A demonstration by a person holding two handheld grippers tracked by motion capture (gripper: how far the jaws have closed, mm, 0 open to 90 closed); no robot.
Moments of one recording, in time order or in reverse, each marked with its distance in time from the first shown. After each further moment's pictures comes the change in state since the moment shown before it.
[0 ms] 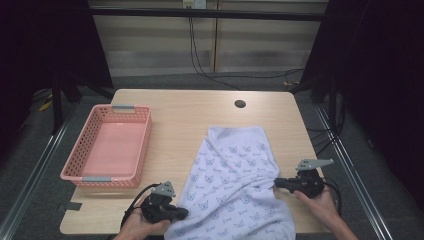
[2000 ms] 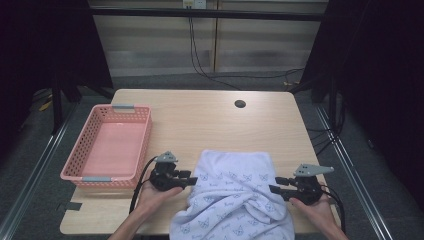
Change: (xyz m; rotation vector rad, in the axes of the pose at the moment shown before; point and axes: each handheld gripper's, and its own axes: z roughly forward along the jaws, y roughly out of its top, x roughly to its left) left arm 0.062 0.060 0.024 -0.189 0.138 -0.153; right arm 0.022 0.005 0.001 -0.073 -0.065 -0.014
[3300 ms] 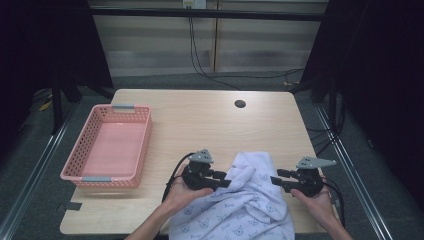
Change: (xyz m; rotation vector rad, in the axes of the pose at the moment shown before) left arm -0.056 0.040 0.035 -0.009 -0.200 0.142; right arm -0.018 0.009 0.003 -0.044 -0.012 0.018
